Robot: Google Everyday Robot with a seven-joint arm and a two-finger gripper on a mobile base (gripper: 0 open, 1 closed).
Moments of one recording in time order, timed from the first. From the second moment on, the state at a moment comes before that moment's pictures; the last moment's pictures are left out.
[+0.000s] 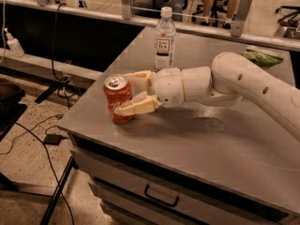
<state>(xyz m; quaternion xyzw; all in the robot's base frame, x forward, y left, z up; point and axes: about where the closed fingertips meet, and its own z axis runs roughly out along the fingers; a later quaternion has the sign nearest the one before) 0.521 0.060 0.878 -0.58 0.50 0.40 0.50</state>
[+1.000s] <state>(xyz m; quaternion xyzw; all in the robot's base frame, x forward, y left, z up) 0.517 0.064 0.888 -0.58 0.50 0.40 0.50</state>
